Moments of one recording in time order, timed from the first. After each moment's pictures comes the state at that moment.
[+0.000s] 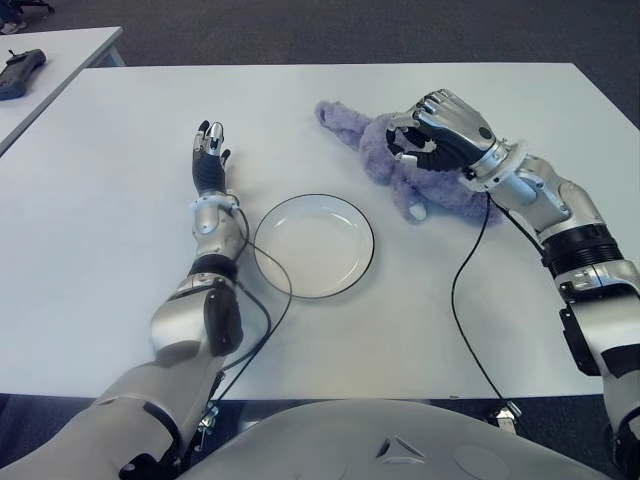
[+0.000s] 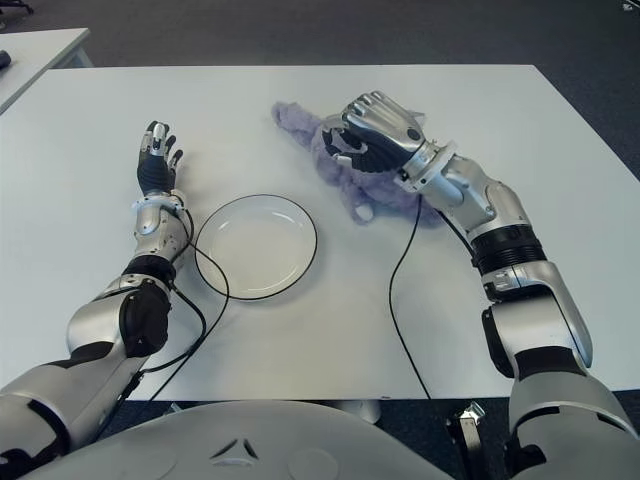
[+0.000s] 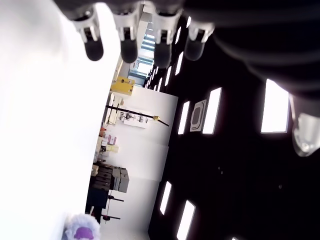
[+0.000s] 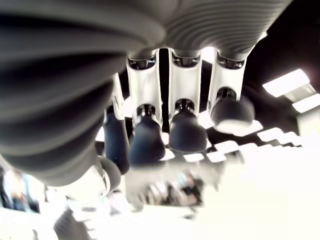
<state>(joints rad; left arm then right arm) -0.67 0.09 0.49 1.18 -0.14 -0.53 -0.07 -0.70 -0.64 0.29 0.54 -0.68 -0.92 -0.23</state>
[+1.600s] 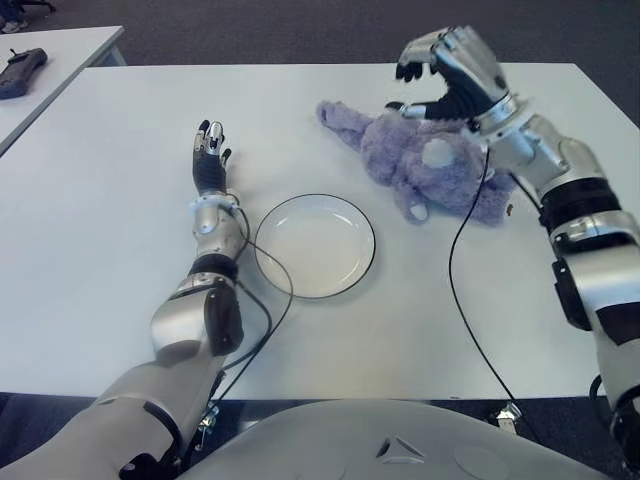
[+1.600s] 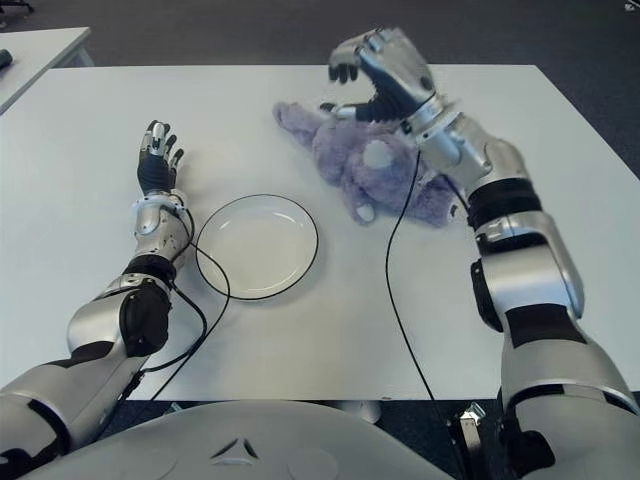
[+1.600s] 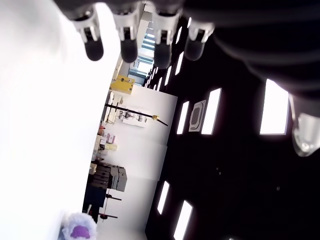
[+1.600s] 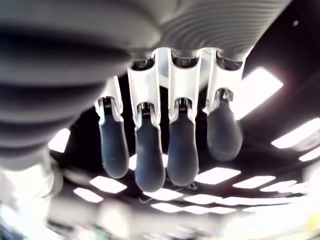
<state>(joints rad) -0.67 0.09 0.49 1.18 -0.16 -0.53 -0.08 -1.01 -0.62 0.33 0.90 -0.82 -0.81 -0.42</state>
